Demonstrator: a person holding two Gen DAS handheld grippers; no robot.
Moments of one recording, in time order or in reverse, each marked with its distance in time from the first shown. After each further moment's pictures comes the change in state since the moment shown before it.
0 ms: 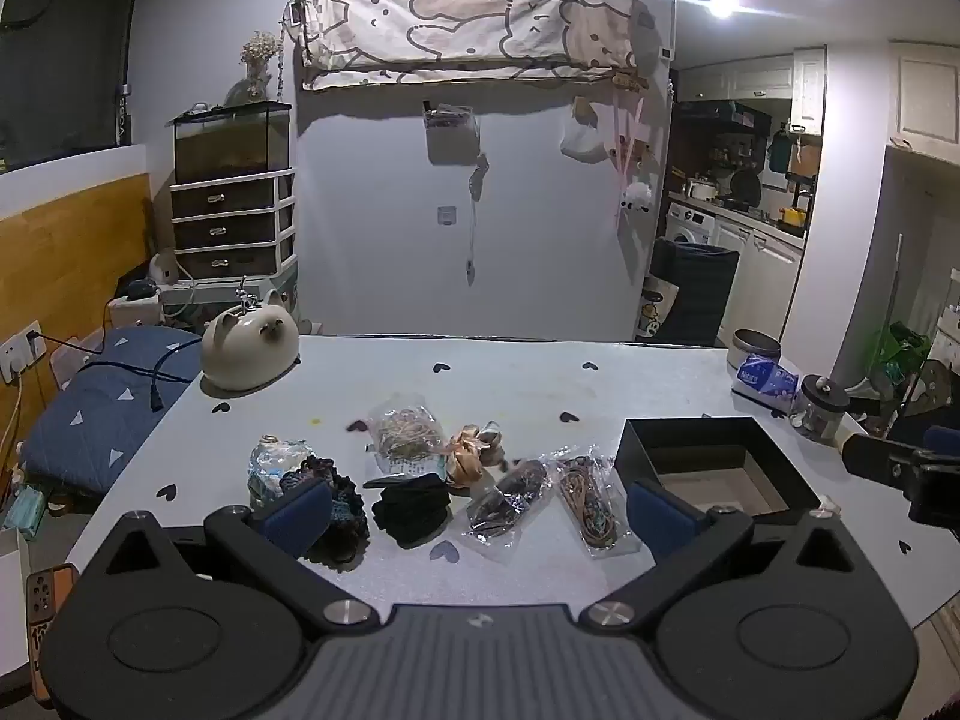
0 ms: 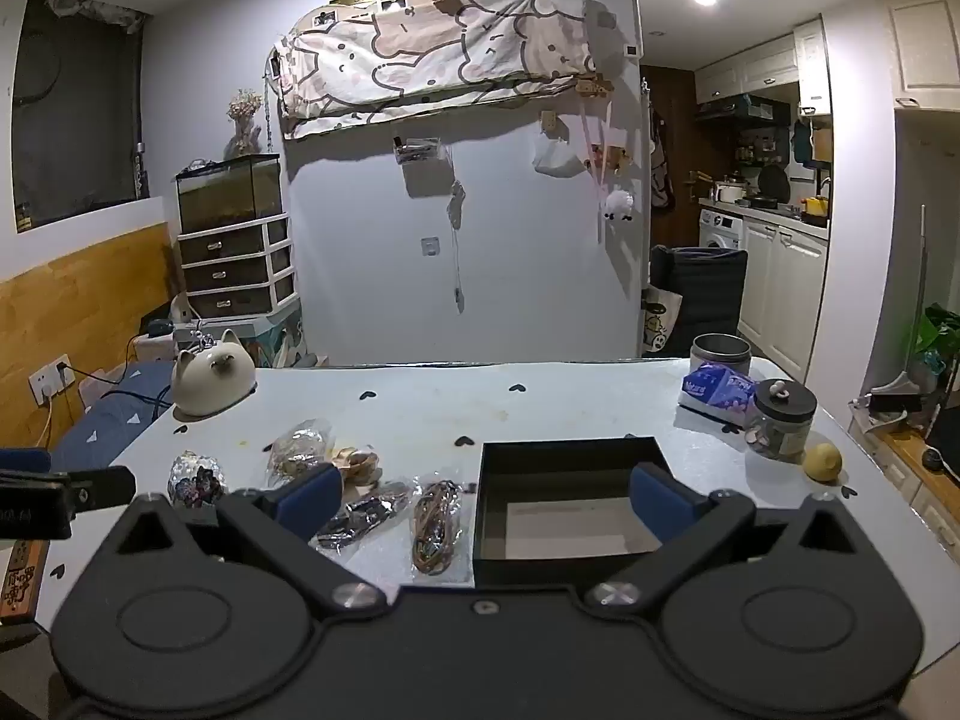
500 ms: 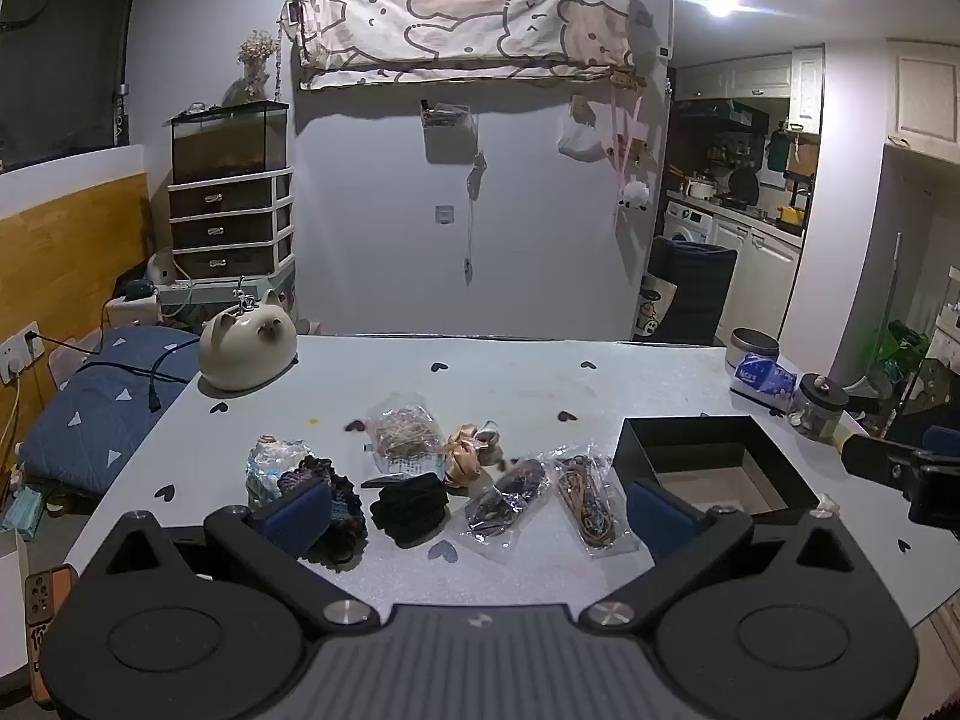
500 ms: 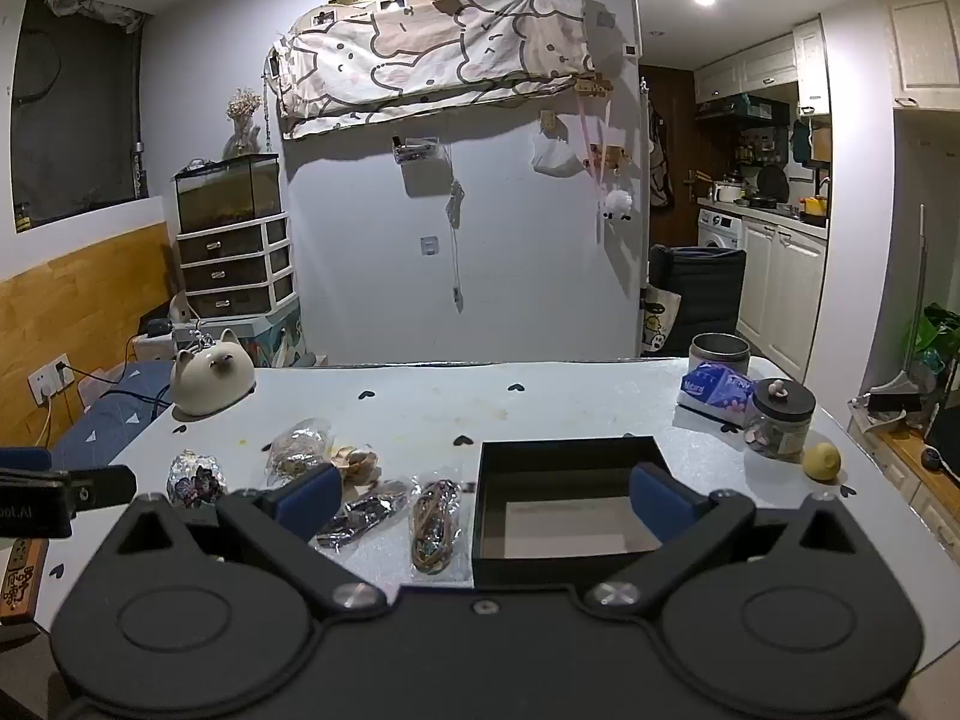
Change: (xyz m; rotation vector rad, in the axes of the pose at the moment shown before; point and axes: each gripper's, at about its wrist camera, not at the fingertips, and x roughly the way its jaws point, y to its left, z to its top) left arm 0.000 0.000 0.000 -0.004 0.001 -0.003; right arm 0.000 0.000 0.000 0.004 0.002 0.002
